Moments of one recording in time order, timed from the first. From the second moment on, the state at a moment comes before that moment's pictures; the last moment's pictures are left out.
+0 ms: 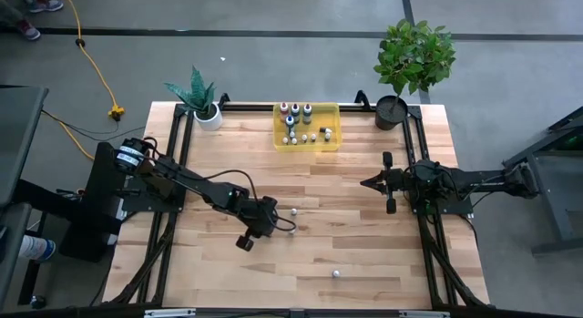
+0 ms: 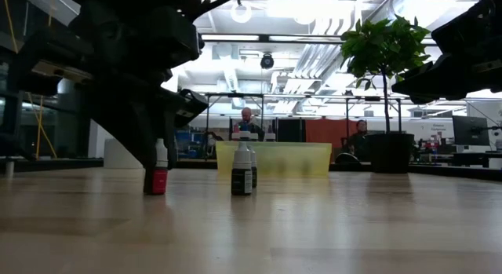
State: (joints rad) left arm -0.28 1.66 0.85 -0.13 0.15 0.14; right arm -0.03 0.21 0.01 0.03 0.00 -0.09
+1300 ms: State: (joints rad) left arm 0.17 1.75 1.44 -0.57 -0.19 -0.50; right arm -0.03 0.21 0.01 0.03 0.00 -0.09
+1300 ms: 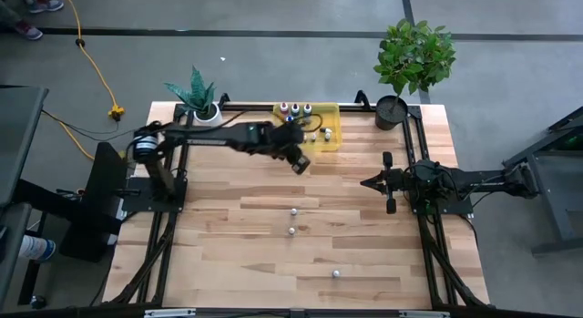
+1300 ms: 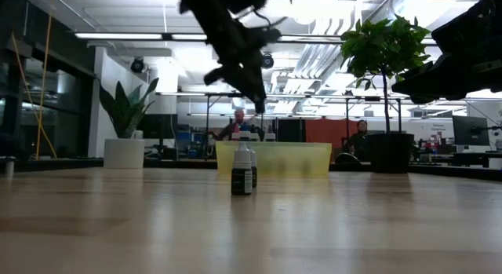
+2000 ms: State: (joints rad) left arm 0.30 2.24 2.02 -0.69 -0.20 -0.41; right arm -0.03 0.23 0.01 0.03 0.00 -0.09
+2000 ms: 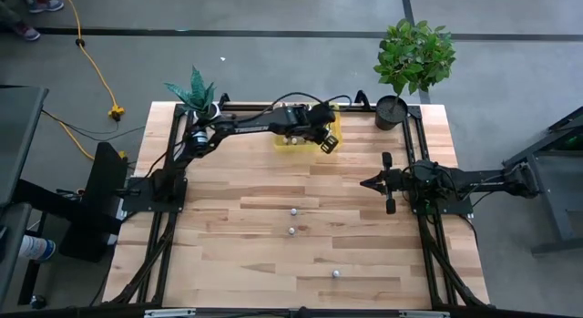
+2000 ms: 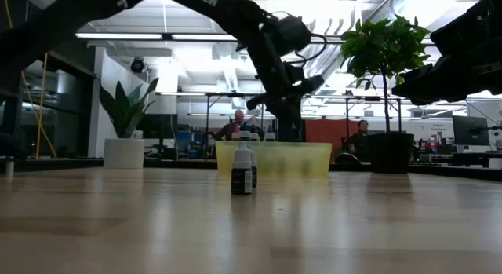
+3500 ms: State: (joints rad) left arm 0.32 2.35 2.02 -0.61 -0.23 -0.40; right arm -0.03 0.23 0.01 0.03 0.00 -0.09
